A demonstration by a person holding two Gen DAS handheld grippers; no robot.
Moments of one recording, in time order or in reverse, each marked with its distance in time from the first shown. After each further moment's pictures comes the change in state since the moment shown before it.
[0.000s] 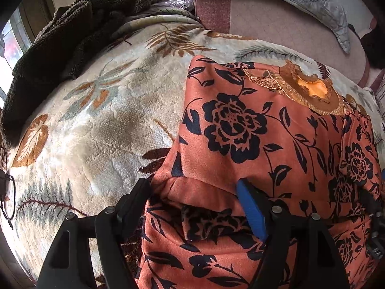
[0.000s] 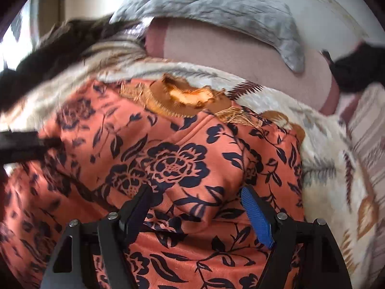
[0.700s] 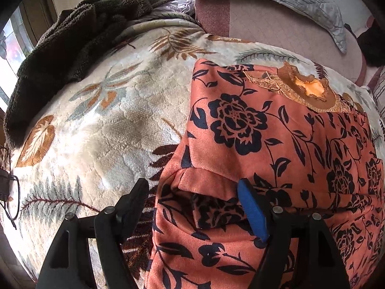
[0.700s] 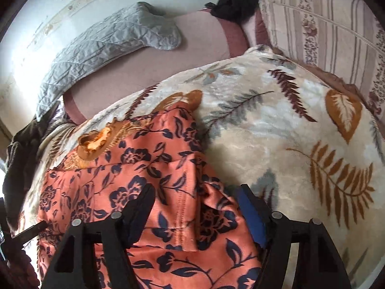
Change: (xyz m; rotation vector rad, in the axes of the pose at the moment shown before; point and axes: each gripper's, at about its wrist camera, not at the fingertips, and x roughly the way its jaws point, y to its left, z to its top) left arm -0.019 0.005 -0.009 0.026 -0.047 0.013; right arm -0.041 -0.167 -0.088 0.724 -0.074 0.042
